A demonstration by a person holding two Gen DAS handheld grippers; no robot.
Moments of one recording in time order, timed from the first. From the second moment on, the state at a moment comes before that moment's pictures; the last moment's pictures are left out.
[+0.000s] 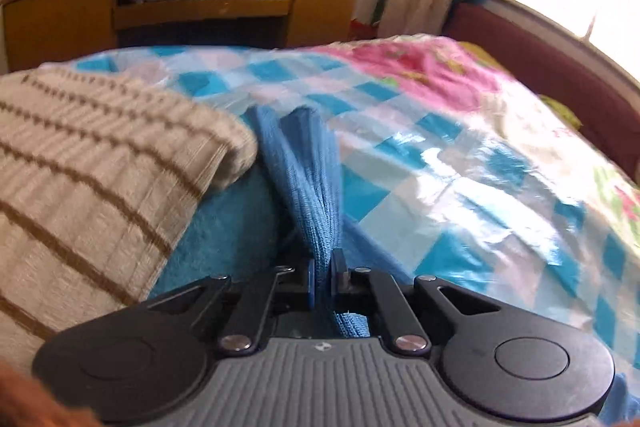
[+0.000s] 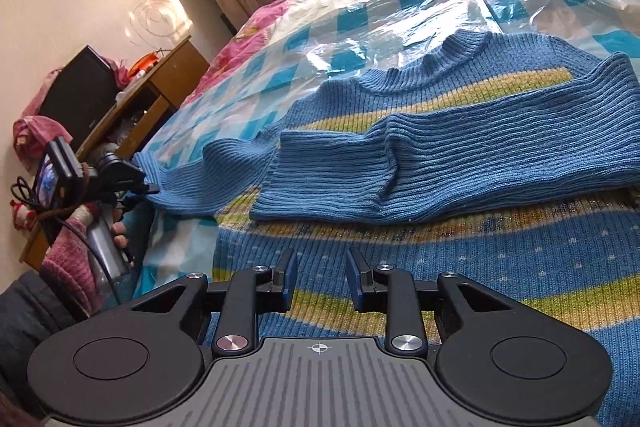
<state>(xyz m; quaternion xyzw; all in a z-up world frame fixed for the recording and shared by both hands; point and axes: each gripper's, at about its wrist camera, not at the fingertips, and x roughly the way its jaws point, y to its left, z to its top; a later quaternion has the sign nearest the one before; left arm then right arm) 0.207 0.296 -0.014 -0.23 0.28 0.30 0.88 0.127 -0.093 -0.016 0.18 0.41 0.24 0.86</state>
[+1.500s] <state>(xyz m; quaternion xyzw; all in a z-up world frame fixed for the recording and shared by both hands) 0.103 0.125 -0.019 -0.14 0.27 -0.09 0.95 0.190 -0.093 0.022 0.21 0.42 0.13 0.87</state>
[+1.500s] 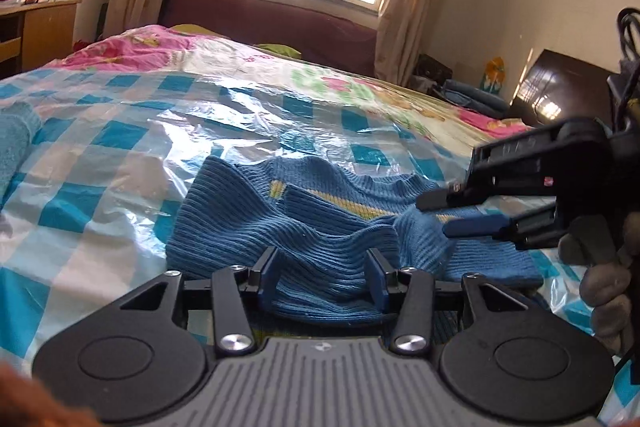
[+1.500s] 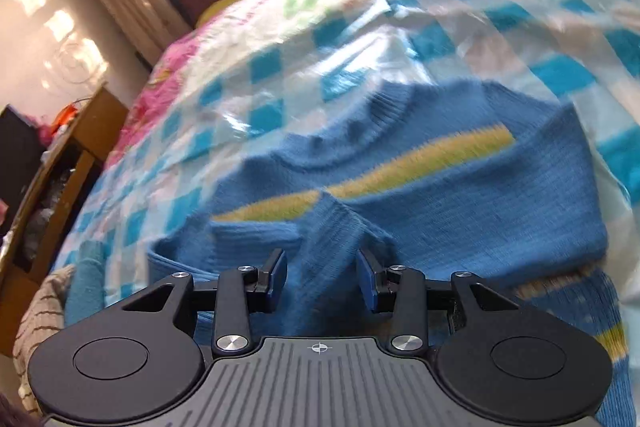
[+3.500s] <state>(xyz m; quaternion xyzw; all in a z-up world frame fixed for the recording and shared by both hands) 0.118 0.141 -0.032 -0.18 0.29 -0.05 0.94 0.220 -0.095 0.004 0.22 0.47 0.13 0.85</state>
